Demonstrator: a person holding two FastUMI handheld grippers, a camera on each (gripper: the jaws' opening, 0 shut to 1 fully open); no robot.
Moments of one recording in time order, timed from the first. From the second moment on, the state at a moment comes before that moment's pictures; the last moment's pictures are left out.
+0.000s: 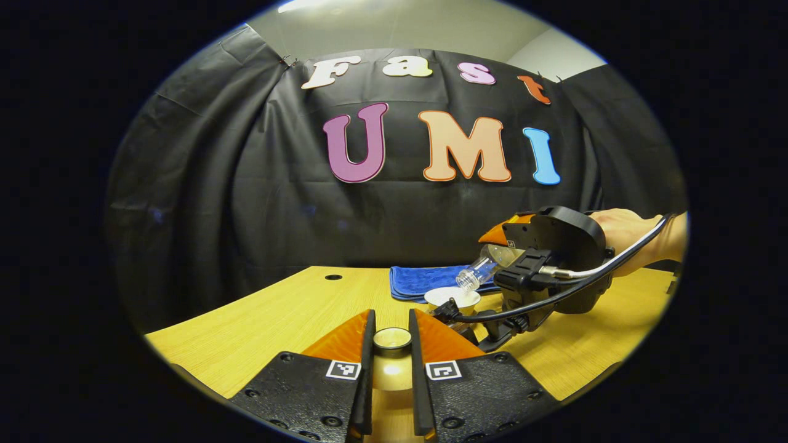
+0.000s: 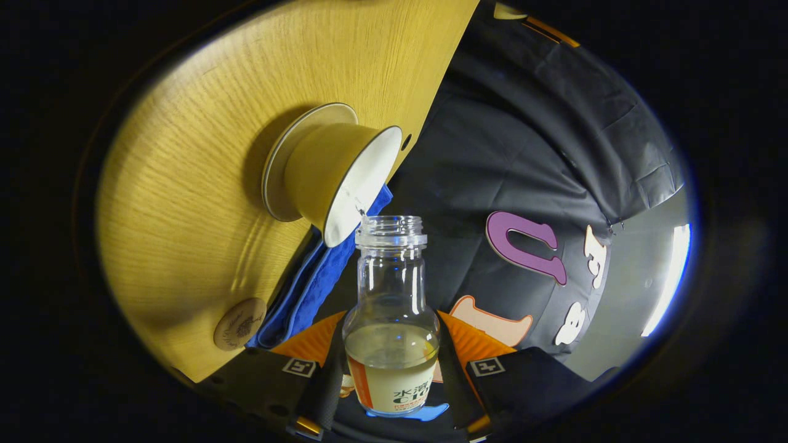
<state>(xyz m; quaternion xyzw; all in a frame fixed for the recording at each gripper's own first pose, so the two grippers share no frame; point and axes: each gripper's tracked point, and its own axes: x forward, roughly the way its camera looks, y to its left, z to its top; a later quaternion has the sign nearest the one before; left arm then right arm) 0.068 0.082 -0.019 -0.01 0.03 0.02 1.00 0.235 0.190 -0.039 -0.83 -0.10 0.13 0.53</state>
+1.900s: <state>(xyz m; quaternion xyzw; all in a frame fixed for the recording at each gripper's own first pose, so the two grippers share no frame) 0.068 0.093 -0.021 -0.01 0.03 0.04 1.00 0.277 0.085 -0.023 -0.15 0.08 0.11 0.98</state>
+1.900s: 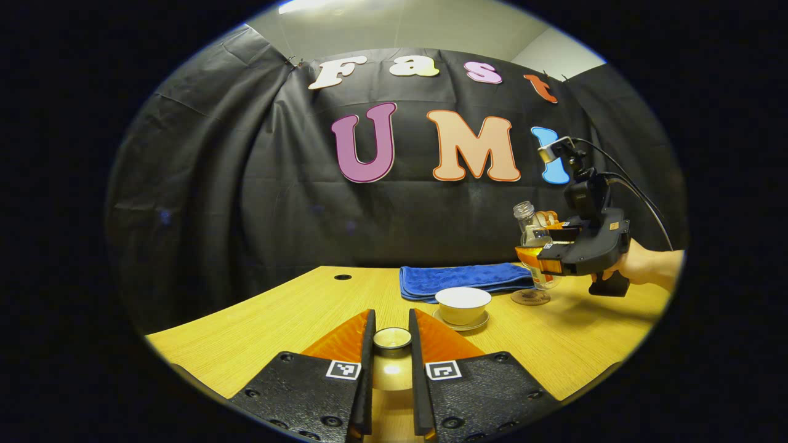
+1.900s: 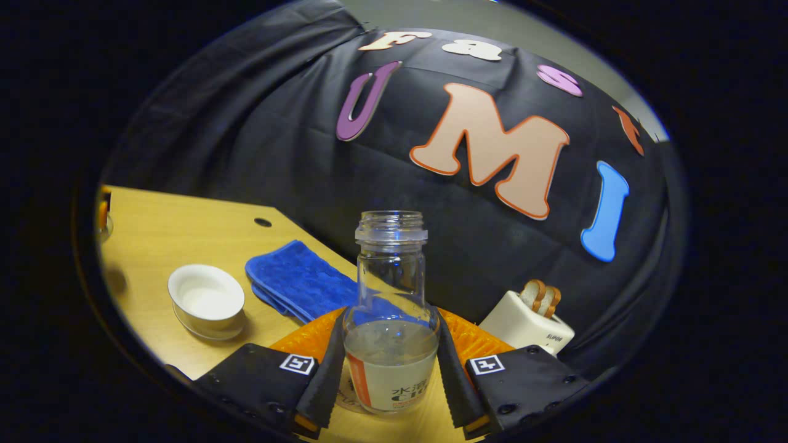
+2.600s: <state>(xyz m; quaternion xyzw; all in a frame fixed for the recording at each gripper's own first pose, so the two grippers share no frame) 0.068 0.091 -0.021 -0.01 0.03 0.03 1.00 0.292 0.058 -0.050 0.00 0.08 0.05 1.00</state>
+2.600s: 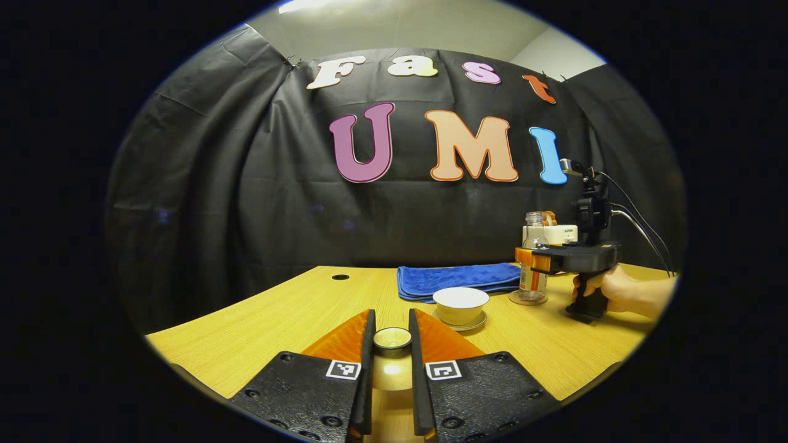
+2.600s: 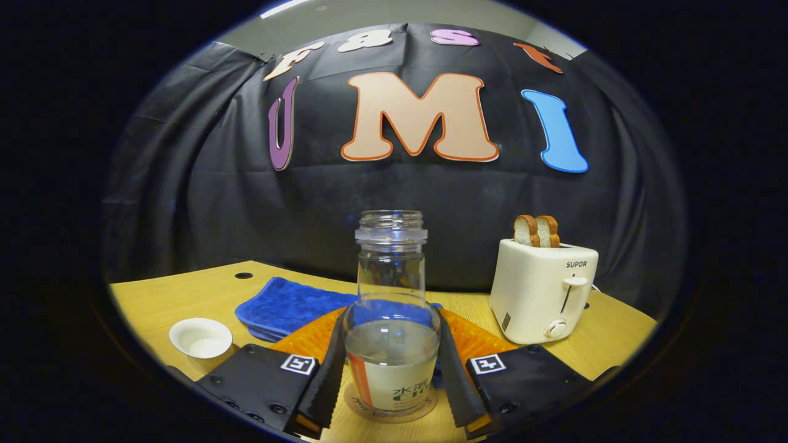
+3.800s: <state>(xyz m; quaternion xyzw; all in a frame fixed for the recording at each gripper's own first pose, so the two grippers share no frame) 0.068 0.093 -0.022 -0.01 0.03 0.04 1.00 0.282 0.052 -0.052 0.03 0.06 0.03 1.00</state>
